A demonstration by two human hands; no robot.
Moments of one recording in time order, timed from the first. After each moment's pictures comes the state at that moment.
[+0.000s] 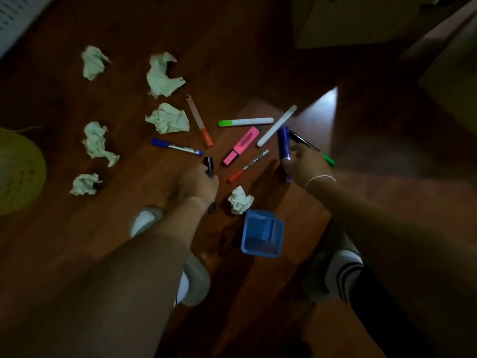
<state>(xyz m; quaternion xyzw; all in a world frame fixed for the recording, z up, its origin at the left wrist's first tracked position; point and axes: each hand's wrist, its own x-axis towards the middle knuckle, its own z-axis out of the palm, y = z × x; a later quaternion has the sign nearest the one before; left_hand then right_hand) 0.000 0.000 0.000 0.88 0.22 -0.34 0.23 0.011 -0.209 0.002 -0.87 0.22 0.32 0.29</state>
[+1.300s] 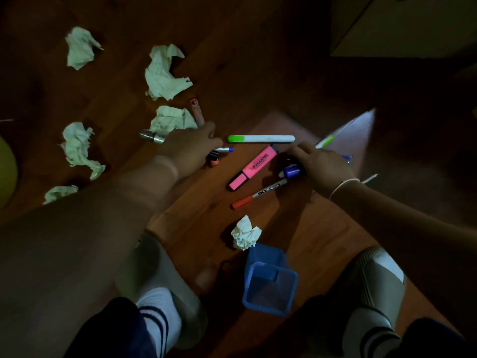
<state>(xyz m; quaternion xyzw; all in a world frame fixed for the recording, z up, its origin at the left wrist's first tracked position) 0.110 0.040 -0.033 0.93 -0.24 -0.29 0.01 0.077 -0.225 -0.045 -0.93 -0.17 0.31 0.07</state>
